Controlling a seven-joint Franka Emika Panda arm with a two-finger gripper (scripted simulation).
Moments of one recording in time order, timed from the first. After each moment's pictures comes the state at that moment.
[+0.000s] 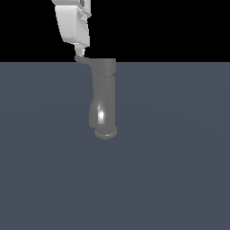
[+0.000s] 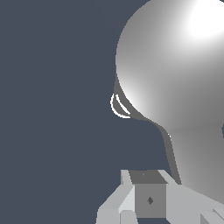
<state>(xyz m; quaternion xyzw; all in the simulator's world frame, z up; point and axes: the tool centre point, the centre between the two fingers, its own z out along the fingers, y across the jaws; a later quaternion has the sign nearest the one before) 0.032 0.114 0.298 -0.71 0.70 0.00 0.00</state>
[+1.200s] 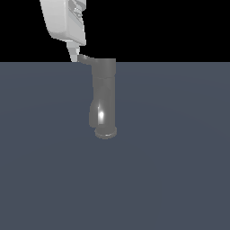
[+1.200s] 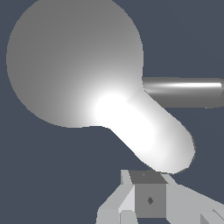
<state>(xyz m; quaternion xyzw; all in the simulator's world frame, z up) -0.033 0.114 0.298 -0.72 0.70 0.00 0.00</state>
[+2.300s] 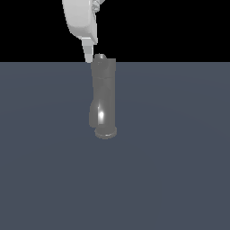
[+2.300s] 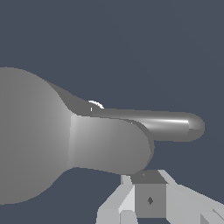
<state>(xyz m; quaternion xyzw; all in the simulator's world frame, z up) -0.075 0.065 0.298 -0.73 0.68 0.00 0.00</state>
